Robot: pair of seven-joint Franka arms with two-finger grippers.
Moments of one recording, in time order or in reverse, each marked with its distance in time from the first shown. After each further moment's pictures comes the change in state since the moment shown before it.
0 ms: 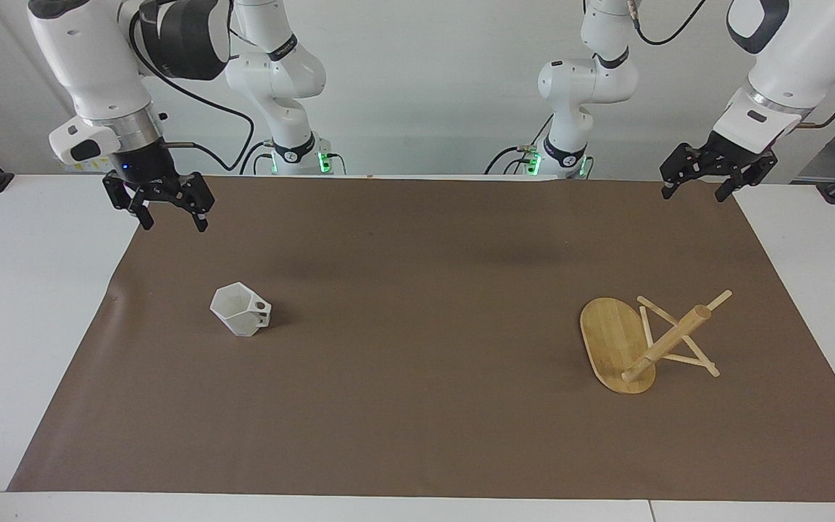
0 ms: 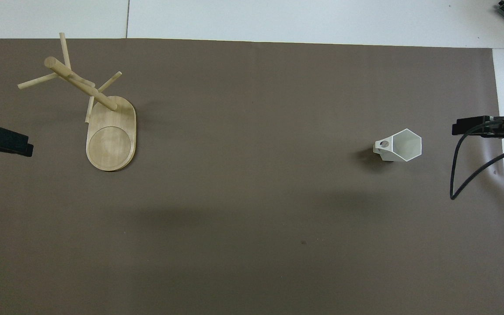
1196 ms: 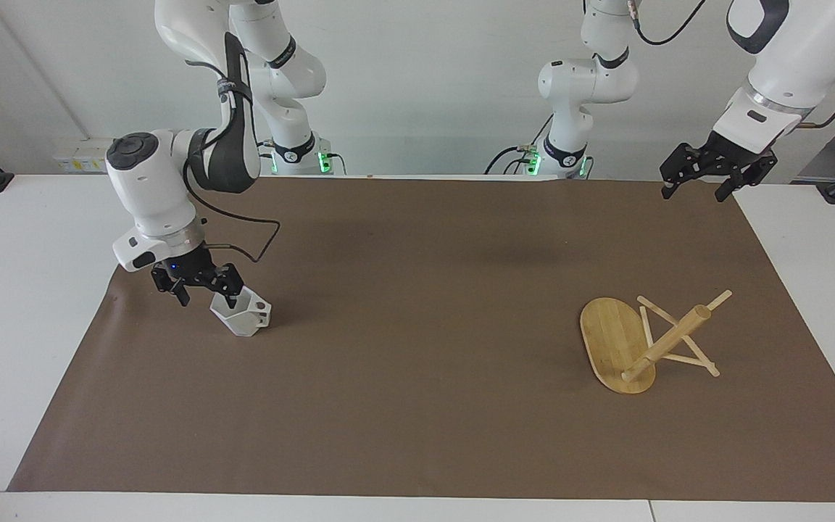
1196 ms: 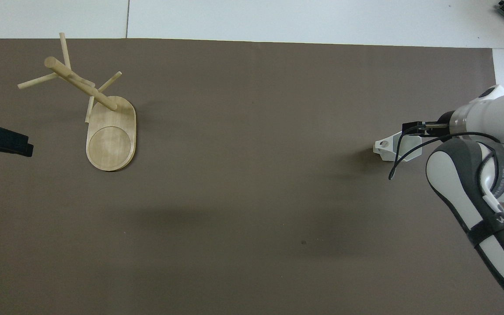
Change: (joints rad) left arm 0.000 0.000 0.000 0.000 0.000 0.000 0.000; right arm 0.000 0.220 0.007 -0.170 0.000 0.375 -0.019
